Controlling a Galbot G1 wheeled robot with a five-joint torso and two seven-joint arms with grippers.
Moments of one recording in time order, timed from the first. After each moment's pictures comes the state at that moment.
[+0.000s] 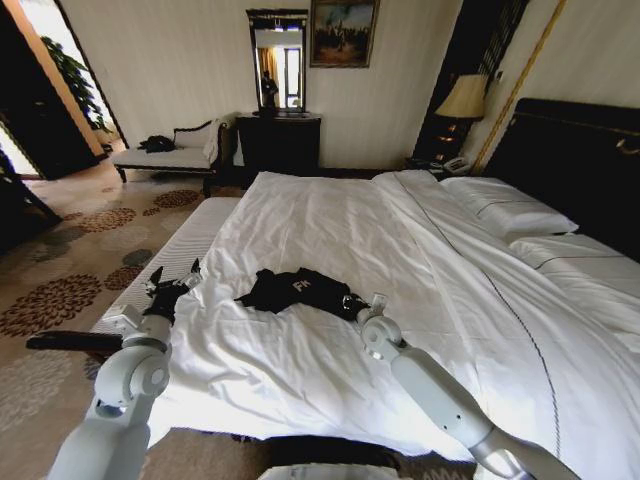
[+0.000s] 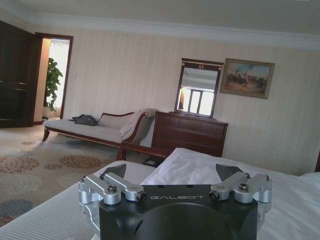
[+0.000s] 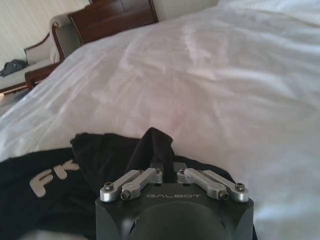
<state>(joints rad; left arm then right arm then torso) 1.33 -1.16 -0.74 -2.20 -0.64 0.30 -0.28 -0.79 1.07 -0.06 1.64 1.09 -0.27 0.60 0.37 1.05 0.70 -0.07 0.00</state>
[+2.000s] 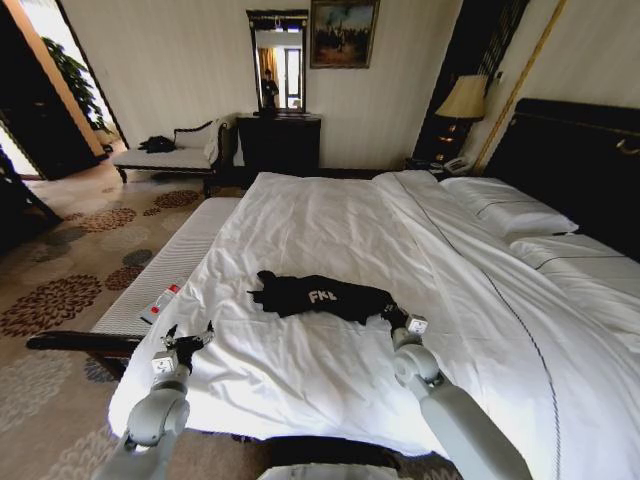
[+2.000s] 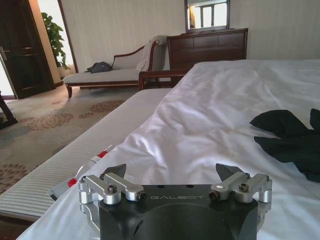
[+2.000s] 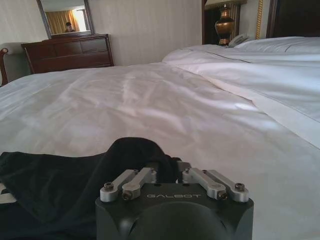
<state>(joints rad) 1.52 -1.20 -0.63 -2.03 -0.36 0.30 -0.27 -1.14 1.09 0.22 1.79 0.69 -0.18 0.60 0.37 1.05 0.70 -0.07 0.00</state>
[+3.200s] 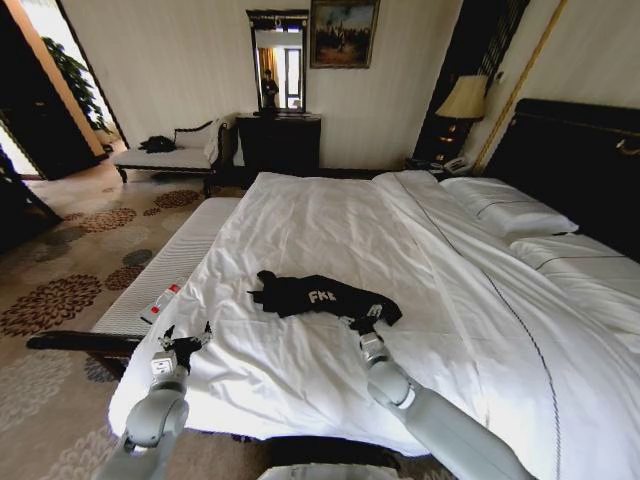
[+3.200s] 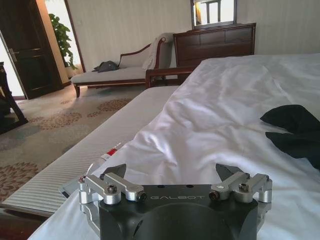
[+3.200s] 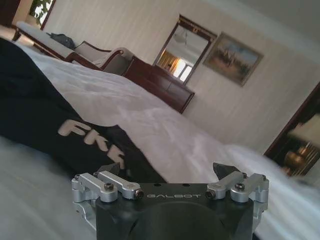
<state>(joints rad) 1.52 -1.21 -0.65 -2.02 -0.34 0.31 -0.29 -0.97 0.95 -0.24 1.72 0.11 -0.17 0.60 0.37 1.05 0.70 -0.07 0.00</state>
